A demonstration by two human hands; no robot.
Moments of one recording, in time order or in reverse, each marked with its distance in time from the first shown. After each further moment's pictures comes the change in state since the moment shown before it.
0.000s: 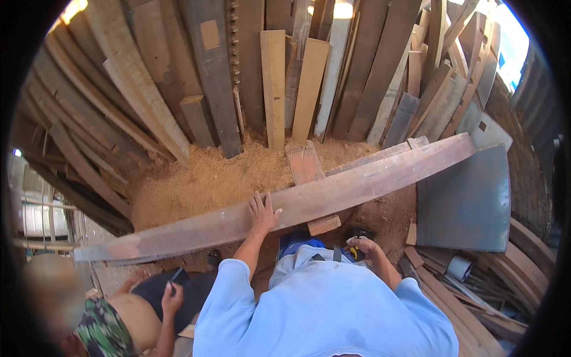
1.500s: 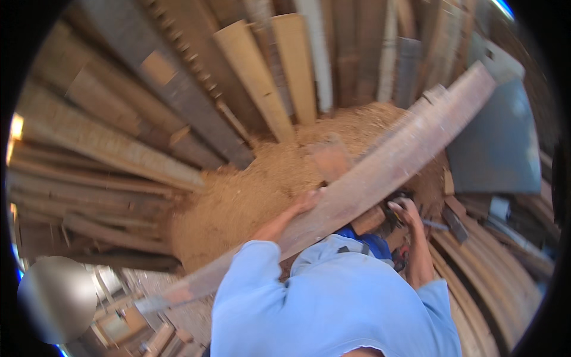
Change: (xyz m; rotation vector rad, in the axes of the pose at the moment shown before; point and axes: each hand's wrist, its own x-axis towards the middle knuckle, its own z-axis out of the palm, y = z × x) left_hand 0.144 0.029 -0.012 -0.140 -0.734 0.354; right_hand 0.005 -0.072 0.015 -0.459 0.541 -0.369
